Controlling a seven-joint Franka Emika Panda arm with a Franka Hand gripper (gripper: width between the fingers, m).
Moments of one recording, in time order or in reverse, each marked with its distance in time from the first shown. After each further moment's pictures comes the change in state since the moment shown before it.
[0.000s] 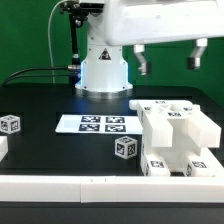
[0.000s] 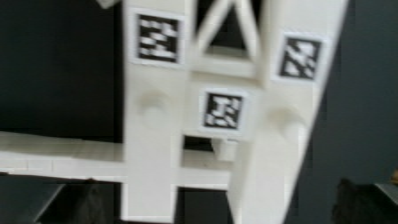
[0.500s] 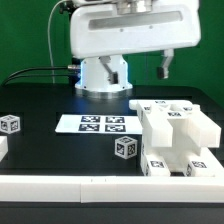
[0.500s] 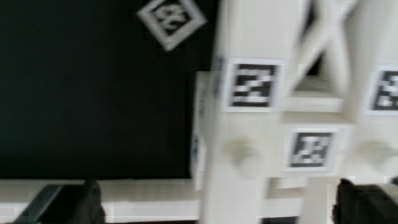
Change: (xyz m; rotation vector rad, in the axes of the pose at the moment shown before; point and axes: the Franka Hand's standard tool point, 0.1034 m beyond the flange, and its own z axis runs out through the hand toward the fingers) arm -0.015 0.023 0.011 0.004 -0.025 0.076
